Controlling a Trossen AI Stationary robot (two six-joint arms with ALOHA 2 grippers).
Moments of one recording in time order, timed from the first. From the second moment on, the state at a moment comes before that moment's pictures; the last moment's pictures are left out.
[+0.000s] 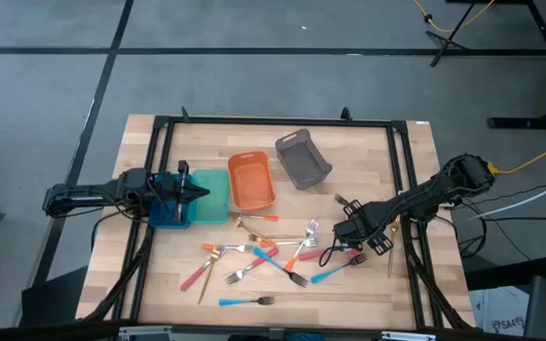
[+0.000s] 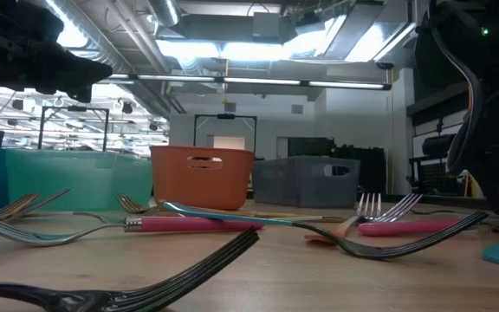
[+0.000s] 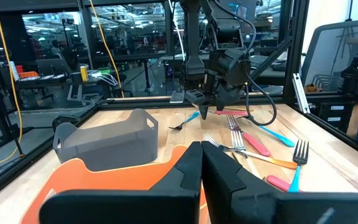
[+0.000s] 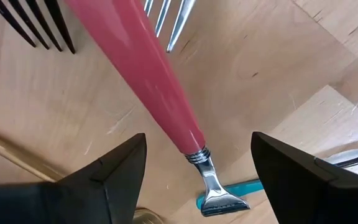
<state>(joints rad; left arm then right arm) 0.08 0.00 0.01 0.01 0.04 0.03 0.36 1.53 0.77 -0.99 -0.02 -0.25</state>
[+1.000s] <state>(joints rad) 0.08 0.00 0.01 0.01 0.04 0.03 0.36 1.53 0.77 -0.95 -0.02 -0.25</state>
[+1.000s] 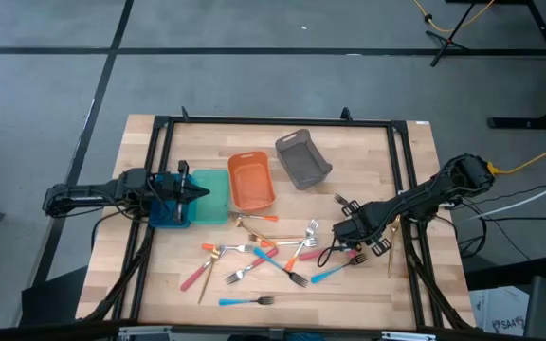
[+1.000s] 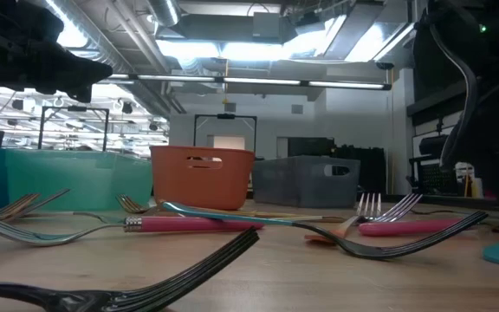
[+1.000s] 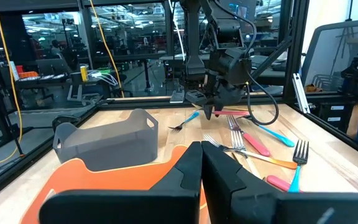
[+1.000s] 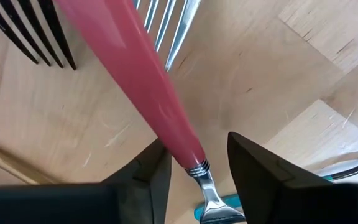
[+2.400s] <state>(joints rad) 0.08 0.00 0.01 0.01 0.04 0.03 0.36 1.53 0.77 -0.96 -0.06 -0.24</state>
